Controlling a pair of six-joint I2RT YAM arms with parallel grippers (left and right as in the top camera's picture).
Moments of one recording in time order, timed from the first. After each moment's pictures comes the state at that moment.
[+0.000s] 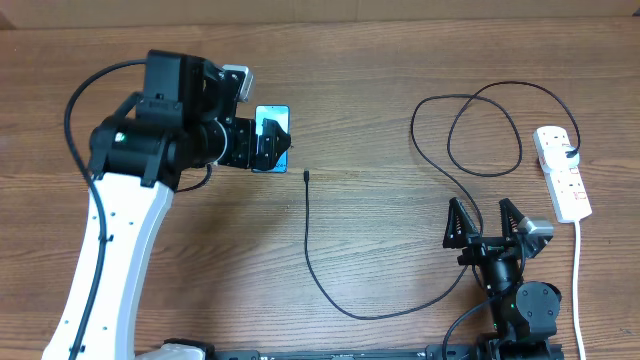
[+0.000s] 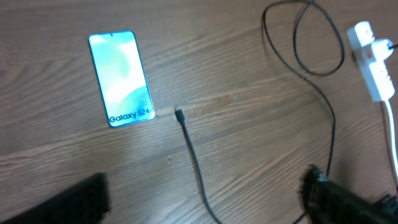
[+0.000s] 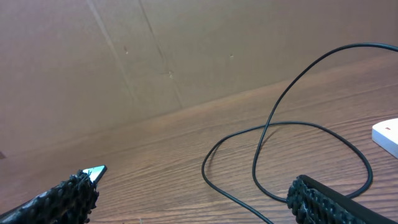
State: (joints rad) left arm -0.19 1.45 1.57 -1.12 0.34 -0.08; right arm 0.06 0.01 0.02 -0.03 -0.04 0.33
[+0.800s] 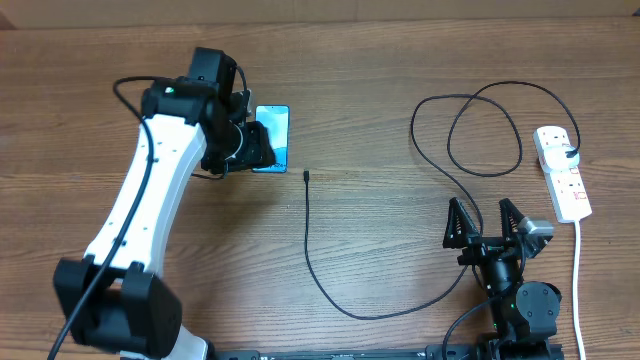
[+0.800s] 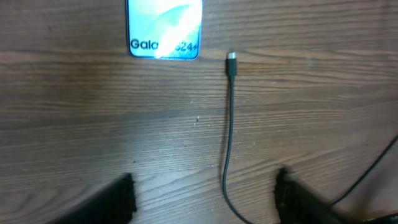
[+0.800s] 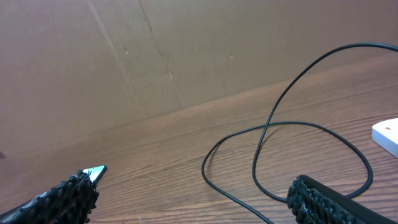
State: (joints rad) left arm -0.19 1.73 1.57 -1.23 0.23 -0.27; right arm 0.06 0.01 0.02 -0.03 -0.04 0.33
